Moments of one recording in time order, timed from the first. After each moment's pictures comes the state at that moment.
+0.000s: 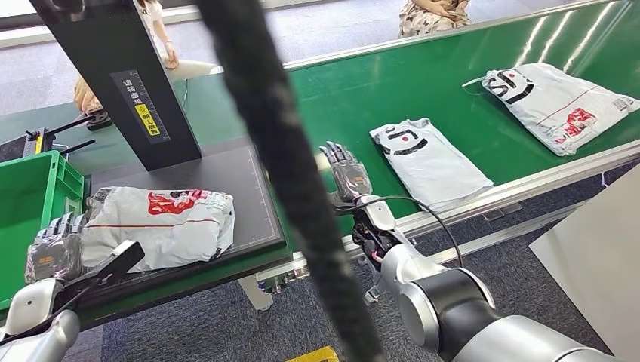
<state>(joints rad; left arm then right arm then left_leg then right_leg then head) -0.86 0.05 -0.21 -0.36 -1.40 0.33 0.04 -0.67 -0.05 -0.01 -0.49 1.11 -0.54 -0.33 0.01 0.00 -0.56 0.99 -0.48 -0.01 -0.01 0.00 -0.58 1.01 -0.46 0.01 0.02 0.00</state>
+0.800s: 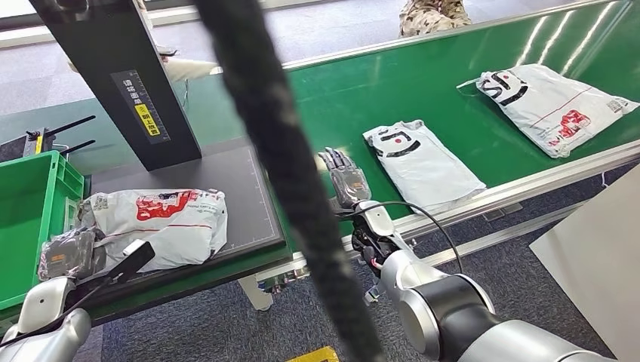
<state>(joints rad) -0.85 0.02 -0.20 -0.34 -1.41 0.35 0.02 -0.64 -0.05 0.00 -0.51 1.13 -0.54 -0.32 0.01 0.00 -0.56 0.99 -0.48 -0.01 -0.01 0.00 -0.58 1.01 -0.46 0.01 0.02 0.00</state>
